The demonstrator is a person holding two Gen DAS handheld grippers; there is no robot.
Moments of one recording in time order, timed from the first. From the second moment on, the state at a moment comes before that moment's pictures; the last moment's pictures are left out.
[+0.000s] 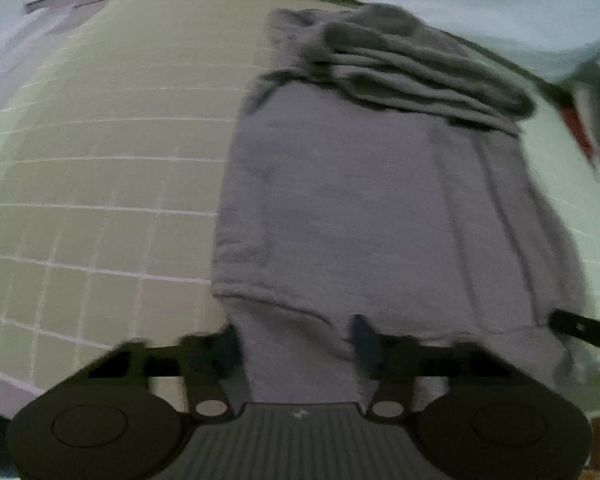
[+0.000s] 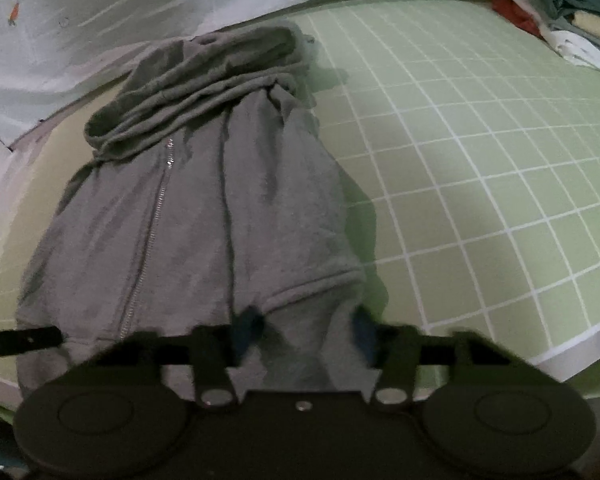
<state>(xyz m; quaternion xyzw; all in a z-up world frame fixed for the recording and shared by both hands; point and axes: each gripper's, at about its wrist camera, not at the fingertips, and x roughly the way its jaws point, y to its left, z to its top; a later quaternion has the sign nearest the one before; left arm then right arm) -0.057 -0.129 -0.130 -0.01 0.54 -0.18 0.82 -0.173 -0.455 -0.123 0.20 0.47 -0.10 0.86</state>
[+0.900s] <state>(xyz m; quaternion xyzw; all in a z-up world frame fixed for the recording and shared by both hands) 0.124 -0.182 0.000 -0.15 0.37 -0.18 0.90 0.025 -0.539 0.009 0.23 0.29 -0.02 0.93</state>
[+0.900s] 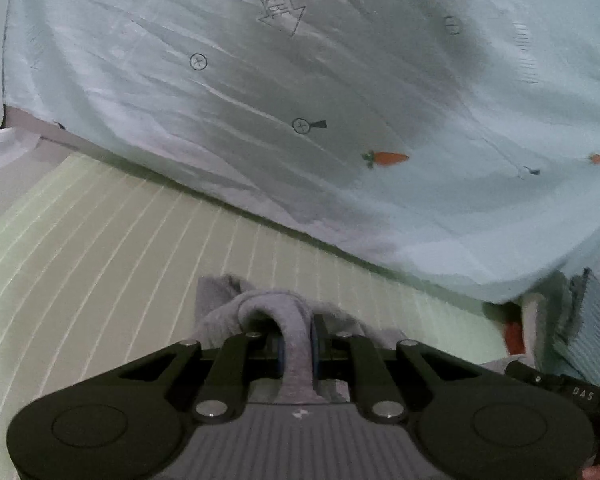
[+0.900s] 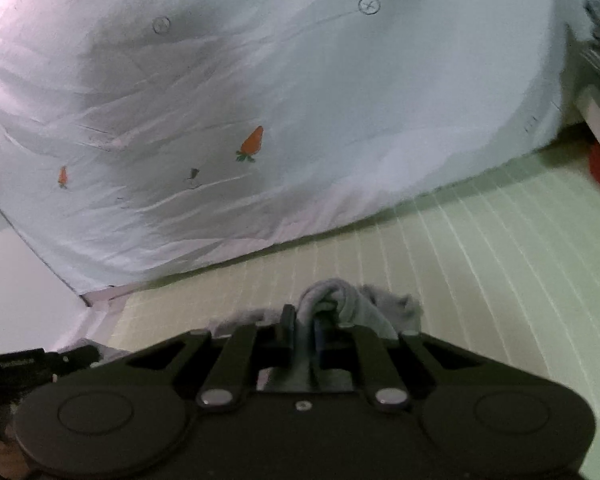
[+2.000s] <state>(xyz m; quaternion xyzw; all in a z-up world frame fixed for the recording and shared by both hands) 0.256 -0.175 -0.057 -0.31 0.43 -0.13 0.83 0.163 -0.583 -0.039 0.32 0.35 -0.04 0.88</state>
